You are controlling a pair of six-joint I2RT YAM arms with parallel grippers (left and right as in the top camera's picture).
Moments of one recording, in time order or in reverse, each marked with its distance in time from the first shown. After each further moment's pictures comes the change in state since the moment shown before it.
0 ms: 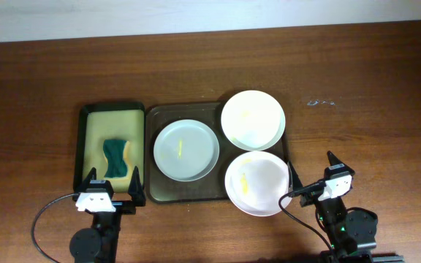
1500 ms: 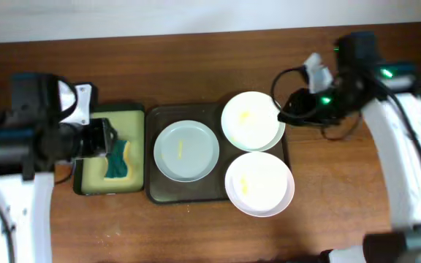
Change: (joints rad) left arm -0.001 1.341 1.647 -1.369 0.100 0.077; right arm 0.013 1.624 1.695 -1.358 -0.366 0.107
